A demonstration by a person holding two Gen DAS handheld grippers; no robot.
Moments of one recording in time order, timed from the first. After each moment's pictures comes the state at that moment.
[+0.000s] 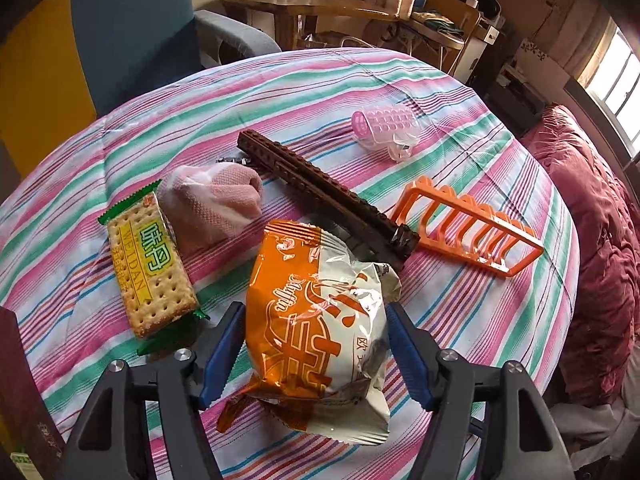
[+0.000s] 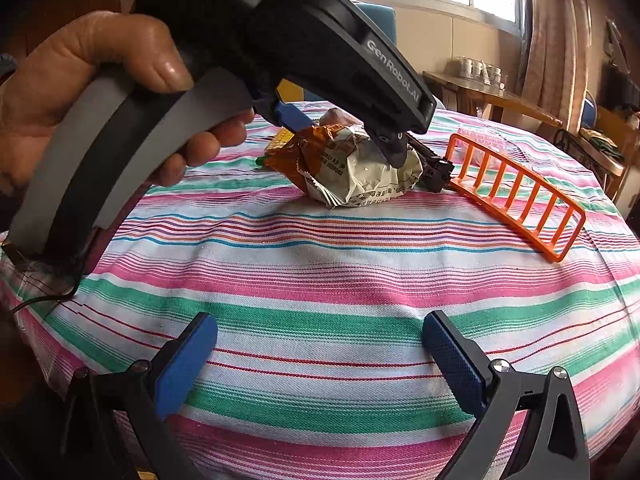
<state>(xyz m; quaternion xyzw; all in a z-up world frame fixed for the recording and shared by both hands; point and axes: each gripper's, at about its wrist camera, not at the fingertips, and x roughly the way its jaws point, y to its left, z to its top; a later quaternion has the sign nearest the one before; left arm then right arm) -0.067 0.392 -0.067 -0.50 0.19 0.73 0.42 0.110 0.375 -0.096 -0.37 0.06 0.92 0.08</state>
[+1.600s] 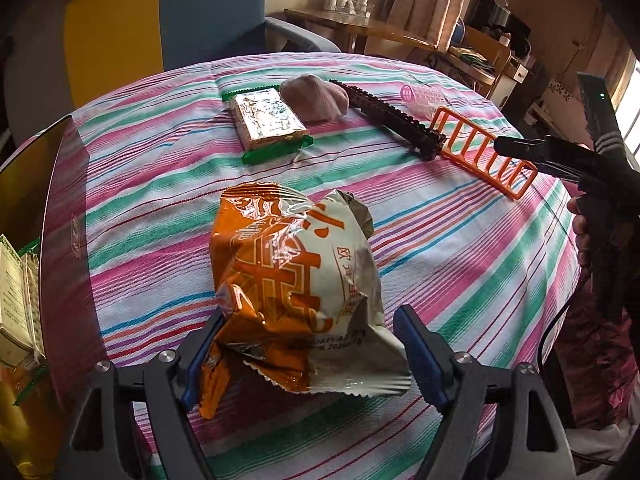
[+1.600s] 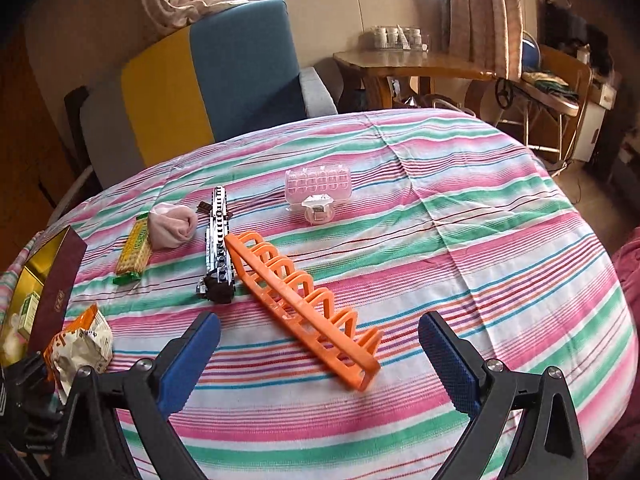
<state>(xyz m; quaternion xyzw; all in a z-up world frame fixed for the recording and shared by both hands) -0.005 0.264 -0.086 -0.48 0.14 0.79 0.37 0.081 0.564 -0.040 -0.40 0.17 0.88 0.16</state>
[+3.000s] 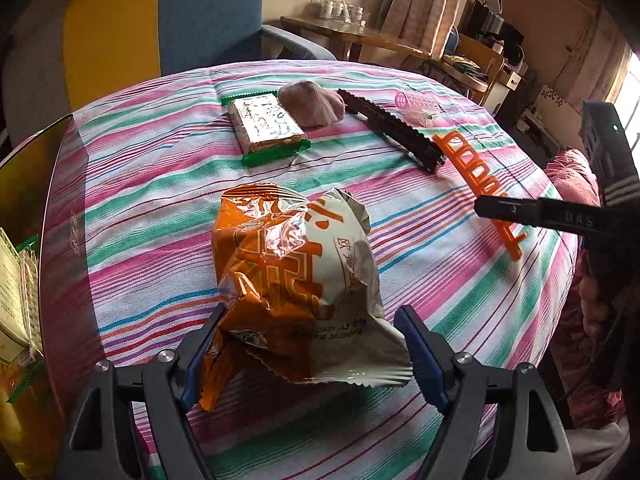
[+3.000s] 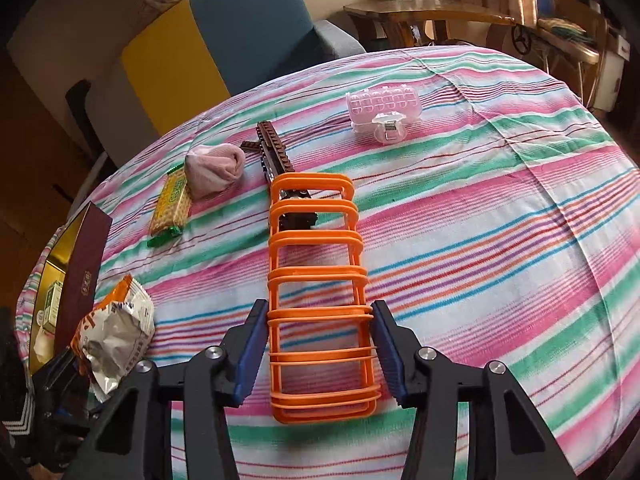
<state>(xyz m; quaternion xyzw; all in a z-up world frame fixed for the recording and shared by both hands) -0.001 0.254 -0.086 -0.47 0.12 0.79 0.38 0.088 0.502 -0.065 -0.45 0.23 0.85 0.12</state>
